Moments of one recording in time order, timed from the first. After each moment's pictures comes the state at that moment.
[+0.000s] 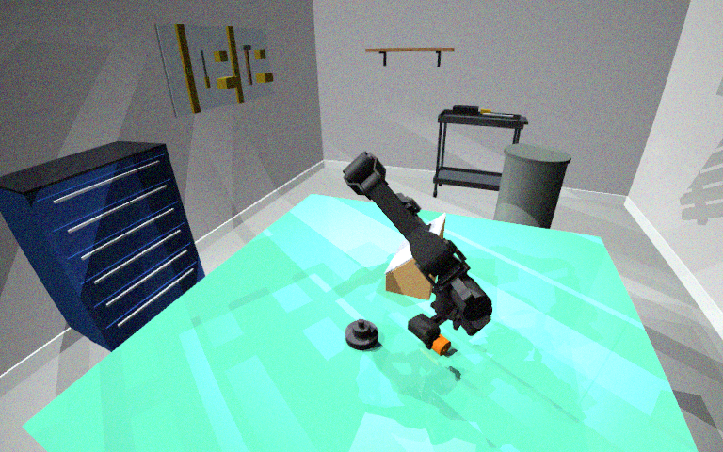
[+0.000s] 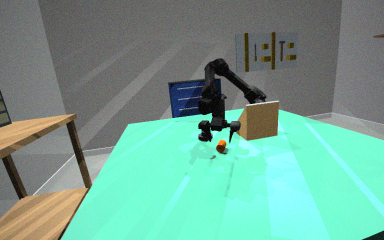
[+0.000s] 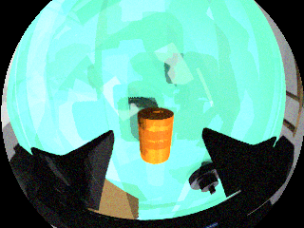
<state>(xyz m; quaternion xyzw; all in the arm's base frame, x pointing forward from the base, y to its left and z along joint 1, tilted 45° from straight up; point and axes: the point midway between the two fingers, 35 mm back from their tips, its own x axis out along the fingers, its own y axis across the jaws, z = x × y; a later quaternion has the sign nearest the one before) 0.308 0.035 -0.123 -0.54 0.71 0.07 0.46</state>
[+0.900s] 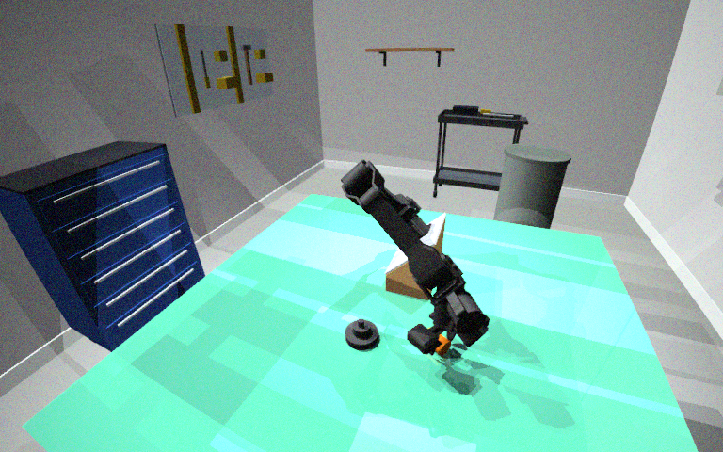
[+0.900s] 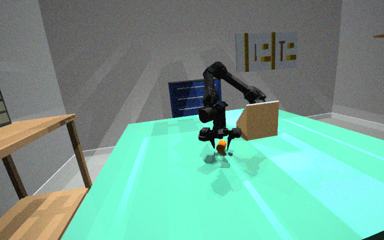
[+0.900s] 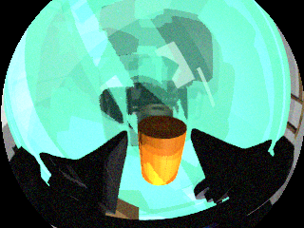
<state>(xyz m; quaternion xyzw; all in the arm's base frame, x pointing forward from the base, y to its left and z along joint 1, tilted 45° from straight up) 0.304 0.010 -0.148 -0.54 0.71 0.07 0.45</state>
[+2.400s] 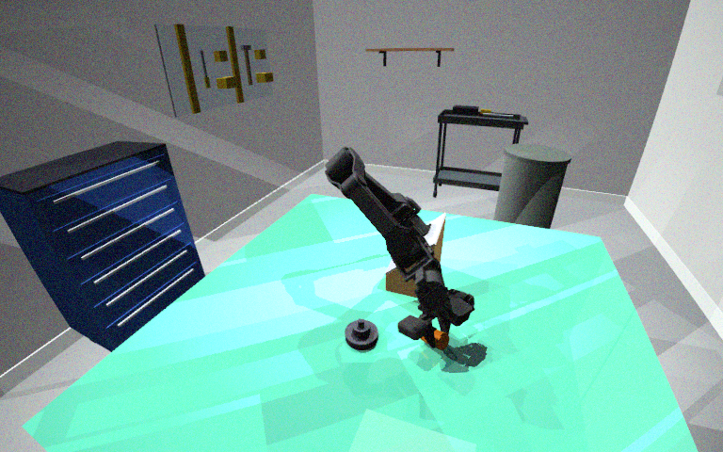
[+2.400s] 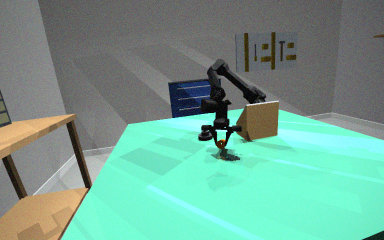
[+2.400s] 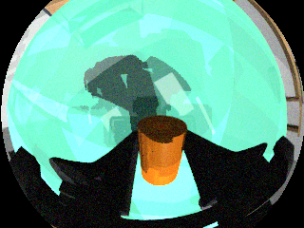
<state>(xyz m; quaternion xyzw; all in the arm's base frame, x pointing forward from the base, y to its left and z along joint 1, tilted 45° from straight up) 0.296 0.008 -0.131 -0.52 0.63 0.16 0.55</state>
